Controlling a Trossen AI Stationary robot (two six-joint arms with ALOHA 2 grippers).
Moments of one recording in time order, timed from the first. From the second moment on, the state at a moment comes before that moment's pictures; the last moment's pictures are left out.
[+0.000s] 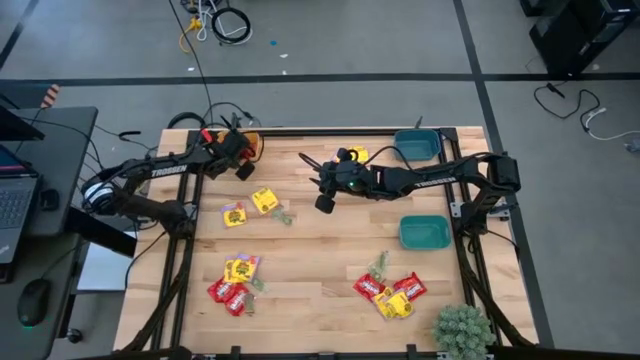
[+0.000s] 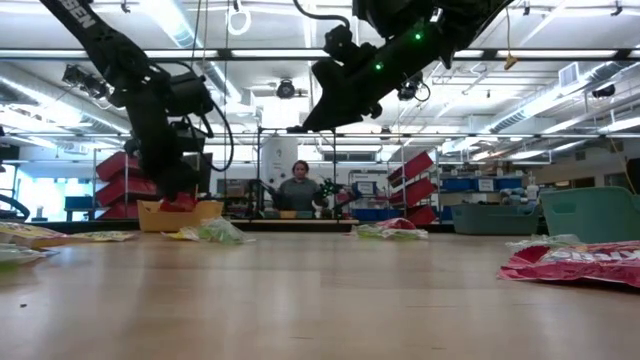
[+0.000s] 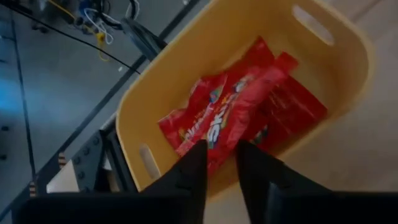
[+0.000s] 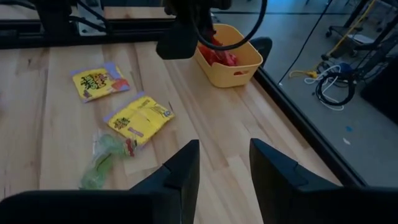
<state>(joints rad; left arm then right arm) 0.75 1.29 0.61 -0.32 -0.56 0.05 -0.12 1.71 1.10 0.12 0.33 0.00</state>
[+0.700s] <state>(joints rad) 0.78 1.29 0.63 -0.27 -0.39 0.14 -0.15 1.72 1.10 0.03 0.32 0.03</state>
